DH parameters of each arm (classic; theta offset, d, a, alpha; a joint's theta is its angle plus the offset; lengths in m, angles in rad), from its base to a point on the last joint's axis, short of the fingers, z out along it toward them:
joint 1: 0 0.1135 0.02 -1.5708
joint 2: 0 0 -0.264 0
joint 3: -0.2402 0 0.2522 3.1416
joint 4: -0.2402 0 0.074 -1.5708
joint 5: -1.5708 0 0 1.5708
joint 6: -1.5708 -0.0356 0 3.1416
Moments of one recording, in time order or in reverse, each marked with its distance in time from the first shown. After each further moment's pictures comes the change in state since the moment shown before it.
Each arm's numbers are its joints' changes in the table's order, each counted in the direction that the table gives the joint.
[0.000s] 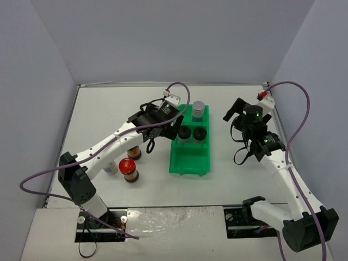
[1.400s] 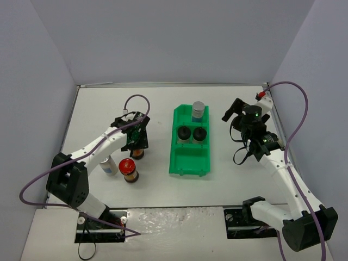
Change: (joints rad) left arm 0.301 -0.104 0.437 0.009 -0.092 0.416; right arm 0.000 0.012 0.005 0.016 0.025 -0.001
